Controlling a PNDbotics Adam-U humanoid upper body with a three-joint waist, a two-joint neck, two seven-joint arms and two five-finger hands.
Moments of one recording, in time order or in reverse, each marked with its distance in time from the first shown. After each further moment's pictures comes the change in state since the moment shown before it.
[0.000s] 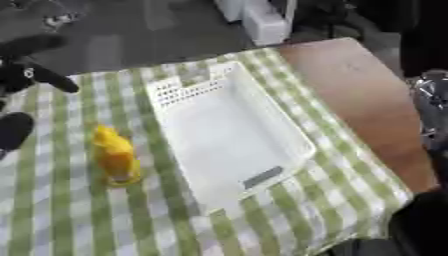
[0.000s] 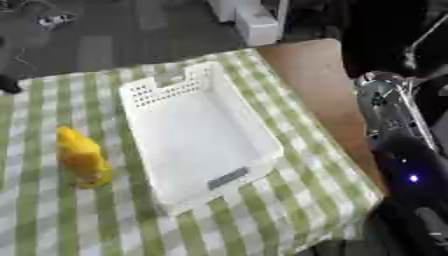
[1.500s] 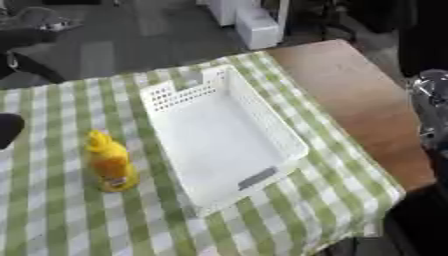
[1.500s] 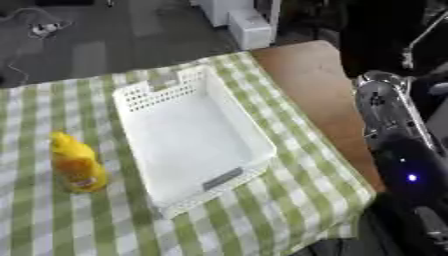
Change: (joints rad) left arm -0.099 0.201 -0.032 0.134 0.013 -0.150 -0.025; right arm 0.001 0.000 0.000 0.000 0.000 0.006 -0.009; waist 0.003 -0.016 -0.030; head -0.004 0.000
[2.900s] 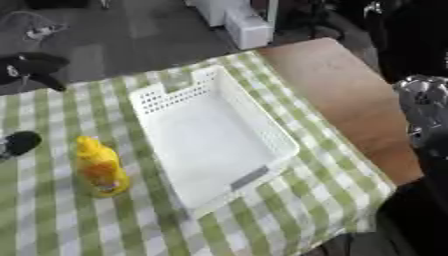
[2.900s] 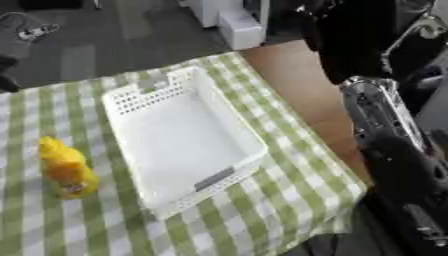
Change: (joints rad) left arm -0.089 0.035 -0.112 0.241 -0.158 -0.140 0.024; right arm -0.002 0.000 0.019 0.000 0.072 0.074 0.141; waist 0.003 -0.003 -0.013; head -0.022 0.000
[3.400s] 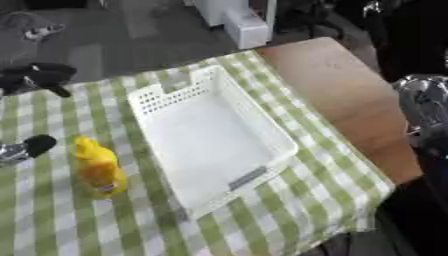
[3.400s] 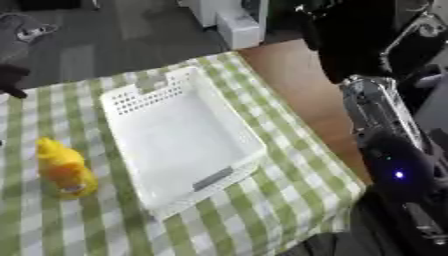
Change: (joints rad) left arm -0.009 -0.009 -0.006 0.029 -0.074 0.011 -0.011; right arm -0.004 0.000 0.000 0.000 0.000 0.002 0.001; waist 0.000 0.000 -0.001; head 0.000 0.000
